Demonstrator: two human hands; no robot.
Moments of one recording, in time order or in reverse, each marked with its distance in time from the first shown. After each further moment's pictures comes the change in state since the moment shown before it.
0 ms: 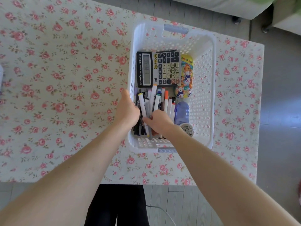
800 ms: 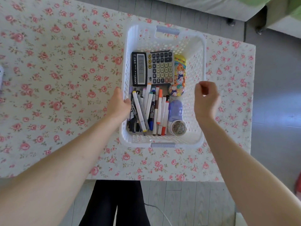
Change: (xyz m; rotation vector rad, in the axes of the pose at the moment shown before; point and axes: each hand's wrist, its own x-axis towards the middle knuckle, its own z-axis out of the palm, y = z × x) left_hand -0.006 0.002 -0.011 -0.057 -0.048 -0.021; right_hand -0.041 0.067 -0.092 0.619 1.023 -0.094
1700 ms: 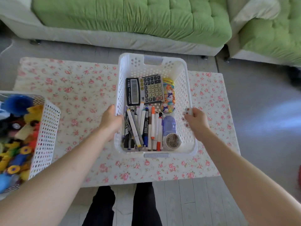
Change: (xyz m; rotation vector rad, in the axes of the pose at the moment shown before) left_hand -0.084 0.021 -0.153 -0.093 -0.010 0.055; right_hand -0.095 -0.122 -0.067 0.057 -0.299 0.323
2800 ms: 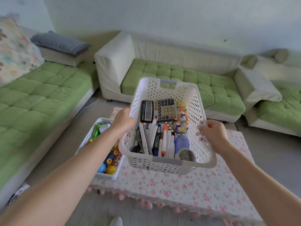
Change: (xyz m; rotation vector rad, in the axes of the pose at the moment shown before) left_hand -0.249 -0.015 -0.286 0.020 0.233 0.331; right_hand -0.317 -0.153 0.027 0.018 0.065 -0.466
